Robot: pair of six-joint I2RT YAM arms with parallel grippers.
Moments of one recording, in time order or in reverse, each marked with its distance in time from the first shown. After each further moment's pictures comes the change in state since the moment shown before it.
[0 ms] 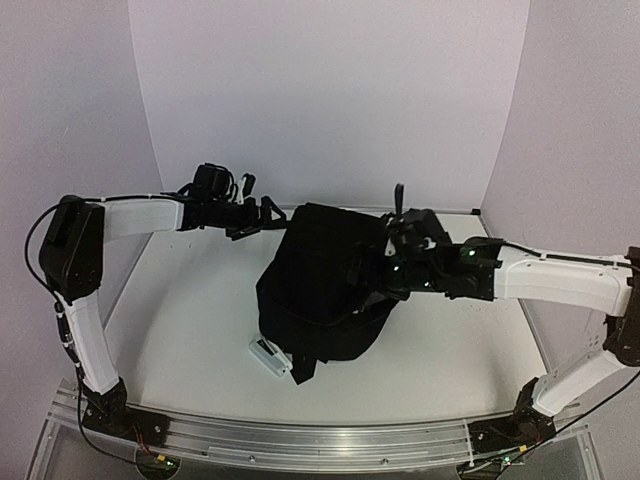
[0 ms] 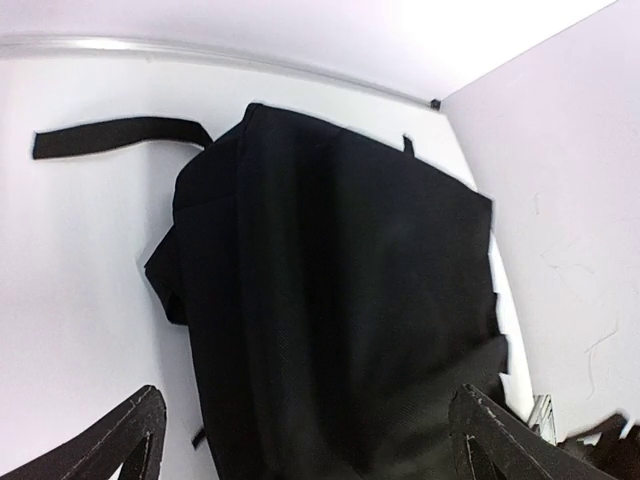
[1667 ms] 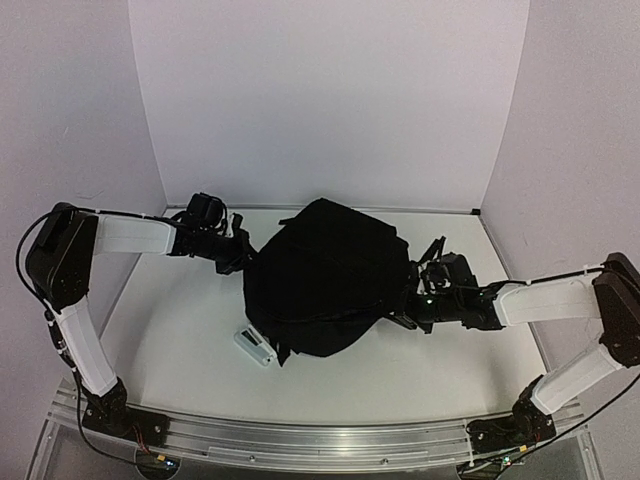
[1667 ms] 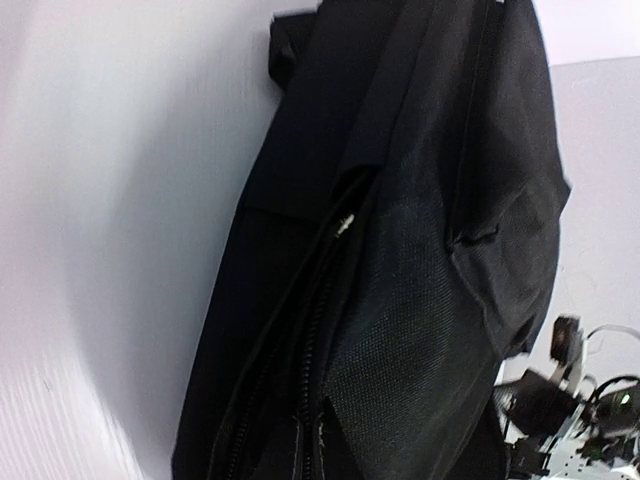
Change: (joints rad) left arm -0.009 -0.122 -0.281 -0.012 0.001 -0.223; right arm -0.314 -0.013 -0.476 0.418 -0.440 0.034
